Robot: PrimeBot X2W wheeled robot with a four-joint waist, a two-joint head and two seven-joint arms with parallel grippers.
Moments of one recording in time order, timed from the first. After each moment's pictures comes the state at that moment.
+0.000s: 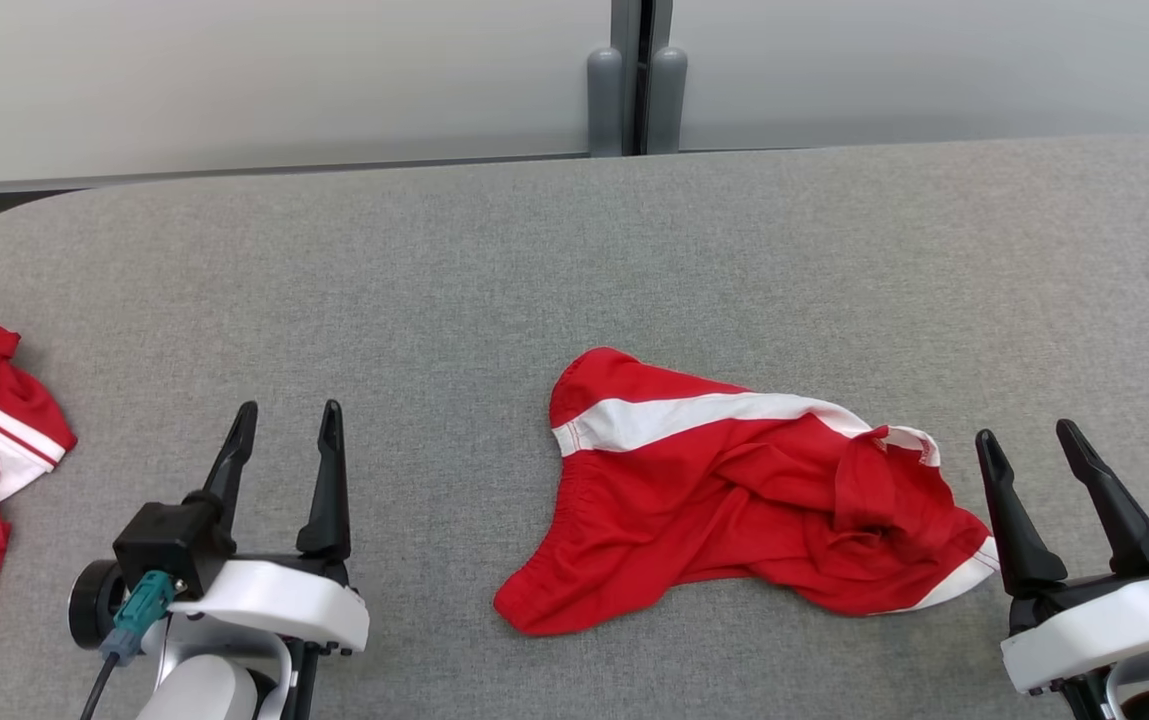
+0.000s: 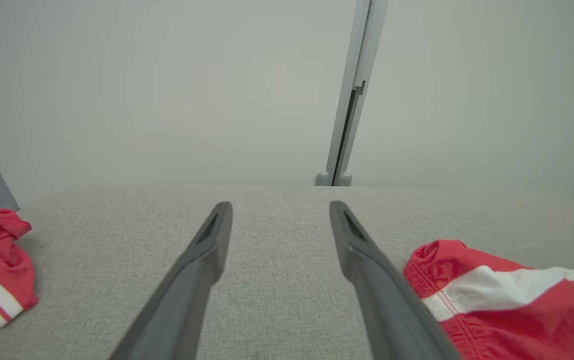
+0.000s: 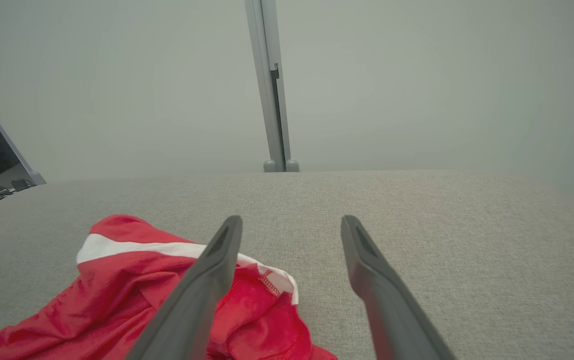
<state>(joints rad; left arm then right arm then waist) -0.18 0.27 -0.38 0.15 -0.51 0.22 -0.26 0.00 -0.23 0.06 -0.03 0.33 0.13 0.01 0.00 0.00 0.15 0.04</state>
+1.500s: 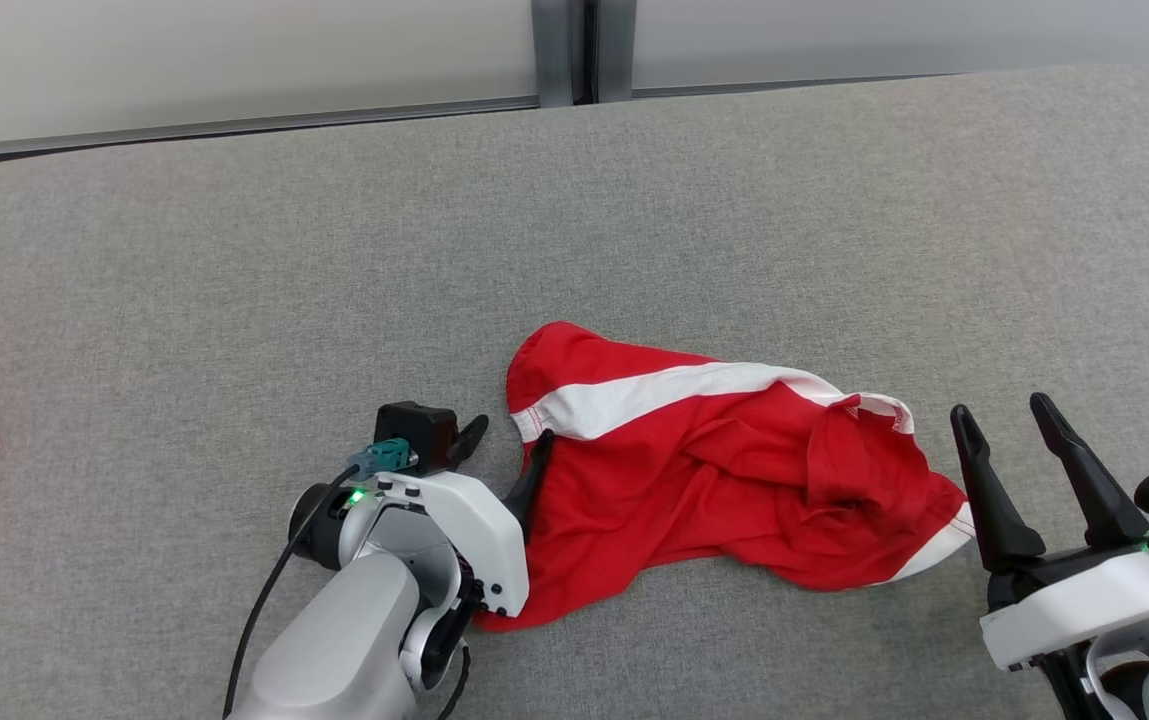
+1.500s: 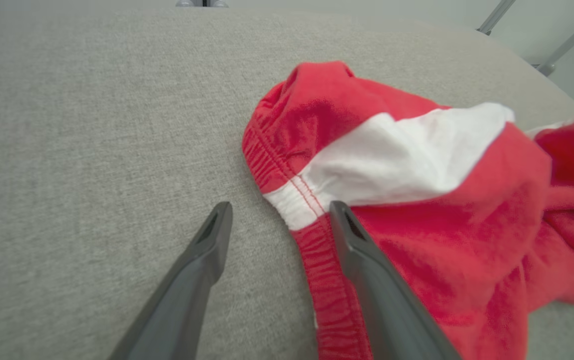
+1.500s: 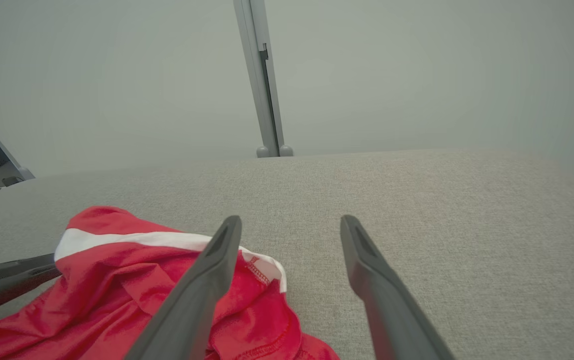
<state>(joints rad) -0.51 0.06 -0.64 0.68 -0.61 0.00 -0.03 -0.05 -0.23 0.11 -0.02 0.35 0.13 0.02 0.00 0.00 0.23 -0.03</state>
